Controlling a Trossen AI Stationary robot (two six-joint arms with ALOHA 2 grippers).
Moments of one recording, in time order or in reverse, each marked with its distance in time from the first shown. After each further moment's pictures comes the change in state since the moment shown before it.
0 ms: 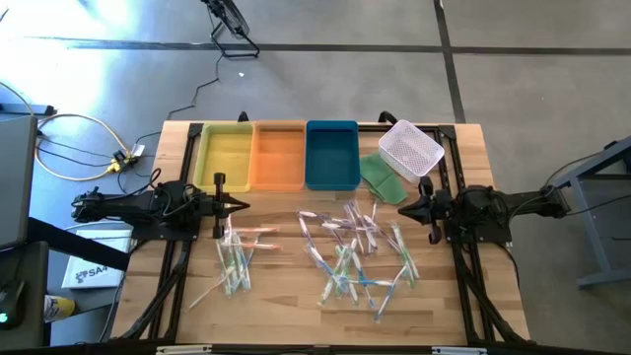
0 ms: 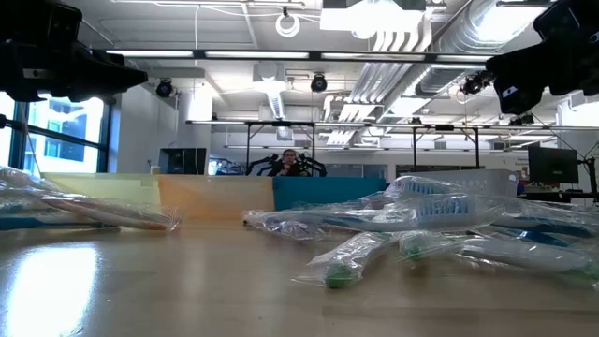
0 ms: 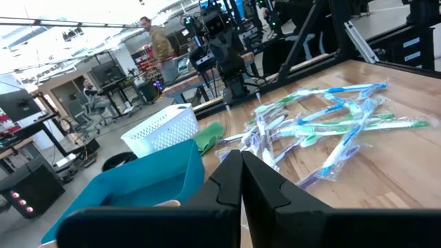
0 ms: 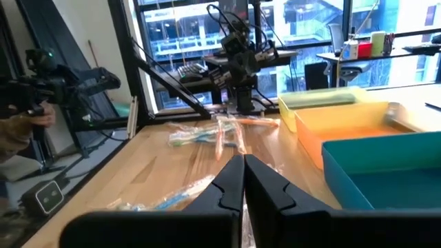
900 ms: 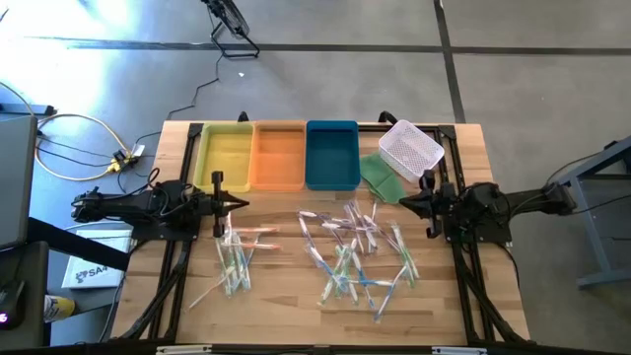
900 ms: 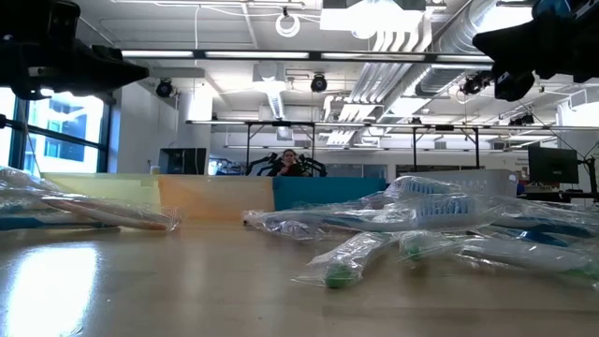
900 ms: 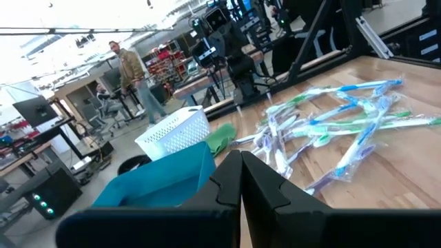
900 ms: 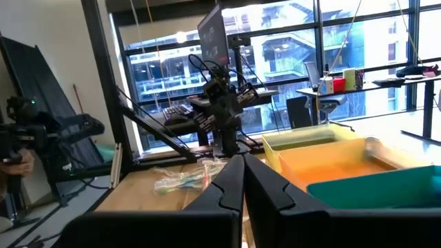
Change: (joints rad) left arm 0.000 0.000 0.029 -0.003 -0.033 0.053; right arm 0.000 0.118 0.000 0.261 0.086 0.005
